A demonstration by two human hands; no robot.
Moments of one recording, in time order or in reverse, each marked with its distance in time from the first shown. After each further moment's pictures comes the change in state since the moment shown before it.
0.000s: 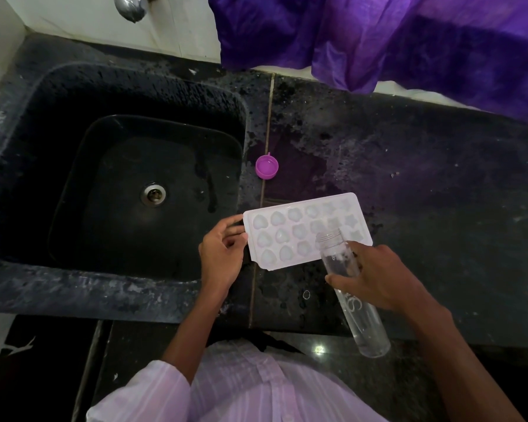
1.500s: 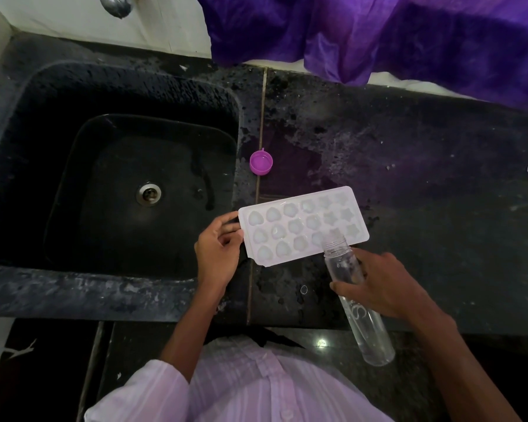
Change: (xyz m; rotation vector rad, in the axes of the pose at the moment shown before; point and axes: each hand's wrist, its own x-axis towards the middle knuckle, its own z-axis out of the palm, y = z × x) left_hand -0.001 0.001 0.001 0.011 0.005 -0.002; right_hand -0.013 0.018 0.012 -0.045 -0.023 0.063
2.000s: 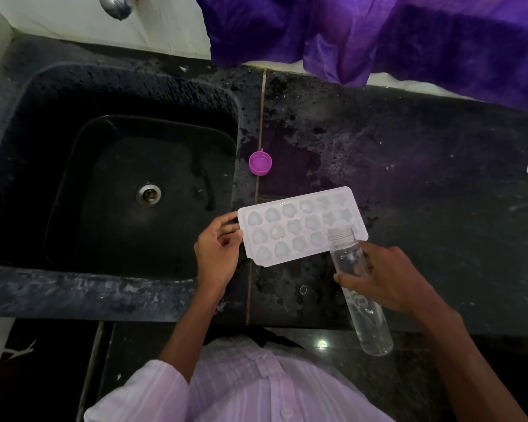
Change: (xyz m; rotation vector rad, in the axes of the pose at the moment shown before) left_hand 0.000 -0.001 0.000 0.014 0.000 0.003; right_hand -0.001 -0.001 -0.013 0.078 0.065 -0.023
